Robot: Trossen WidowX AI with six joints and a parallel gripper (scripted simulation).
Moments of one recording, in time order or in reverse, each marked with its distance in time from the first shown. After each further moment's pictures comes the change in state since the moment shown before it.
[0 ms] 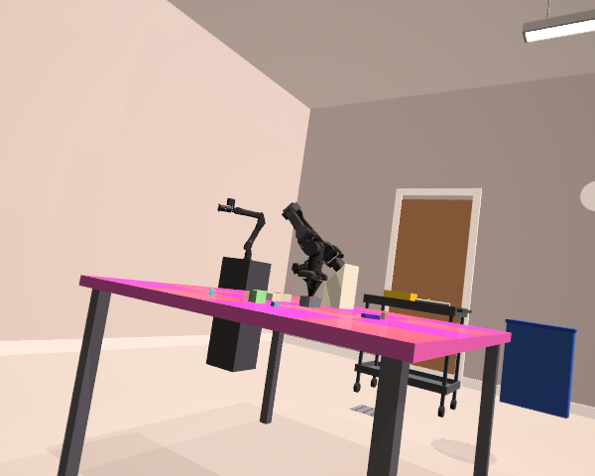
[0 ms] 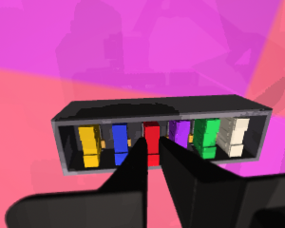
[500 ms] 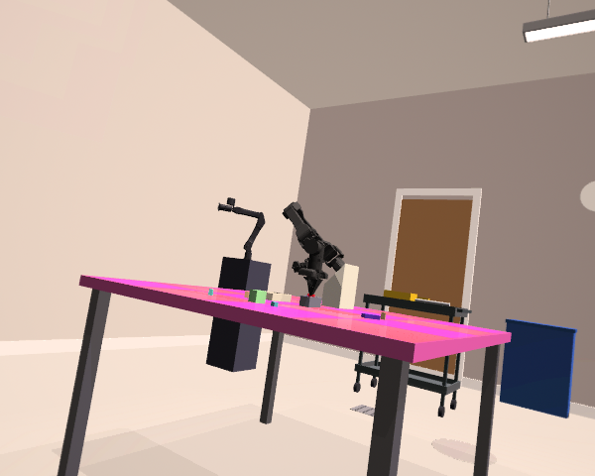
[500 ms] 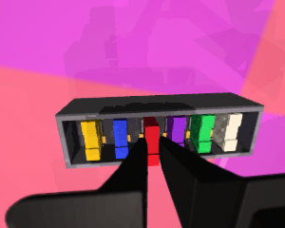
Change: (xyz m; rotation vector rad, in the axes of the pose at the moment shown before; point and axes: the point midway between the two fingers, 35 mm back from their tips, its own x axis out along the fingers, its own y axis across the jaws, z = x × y) arm -0.007 0.000 0.000 -0.002 0.000 -0.001
